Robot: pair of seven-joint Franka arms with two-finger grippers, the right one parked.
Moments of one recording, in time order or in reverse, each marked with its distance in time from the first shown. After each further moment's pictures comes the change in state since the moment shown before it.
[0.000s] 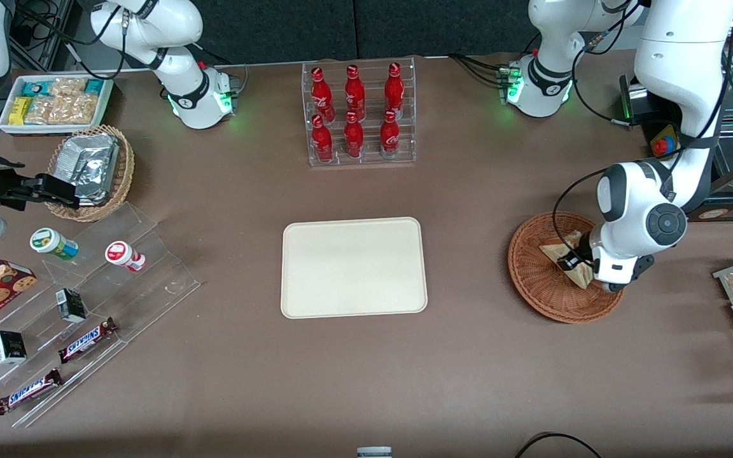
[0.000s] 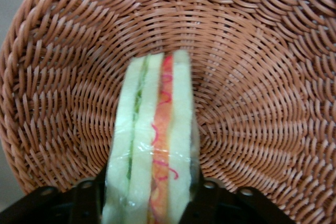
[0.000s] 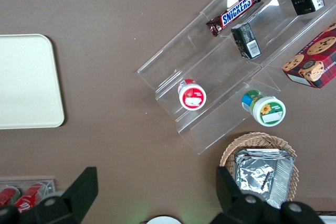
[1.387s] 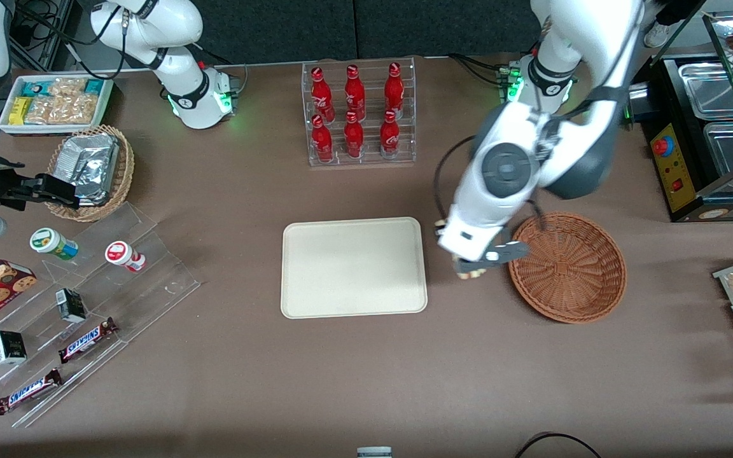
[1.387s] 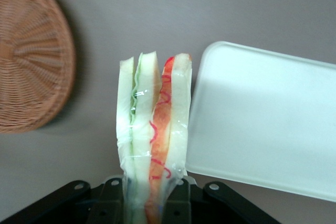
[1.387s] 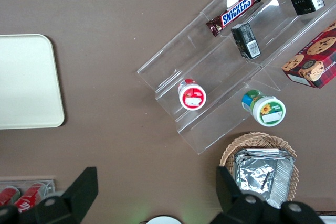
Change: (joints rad) arm -0.511 0.059 -0.016 0.610 -0.002 -0.511 -0.162
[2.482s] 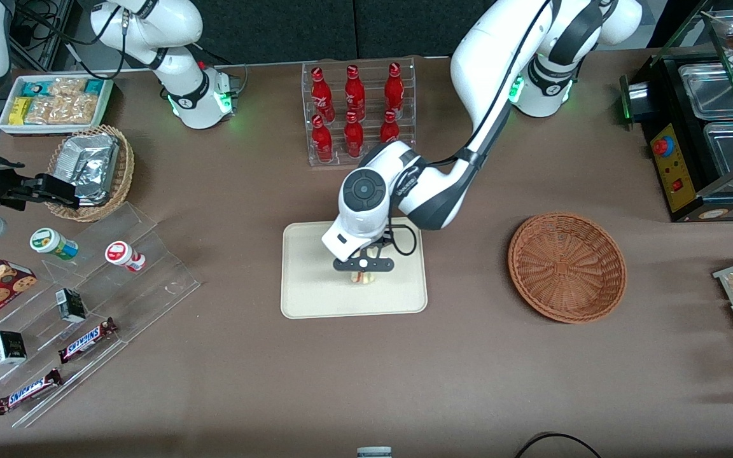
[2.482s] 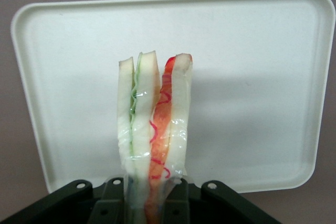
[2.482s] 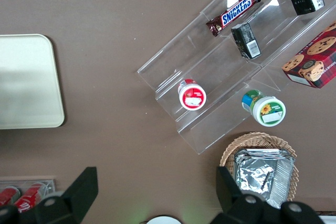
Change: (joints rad) arm -0.141 0.390 -0.107 0.297 -0.001 0.195 0.029
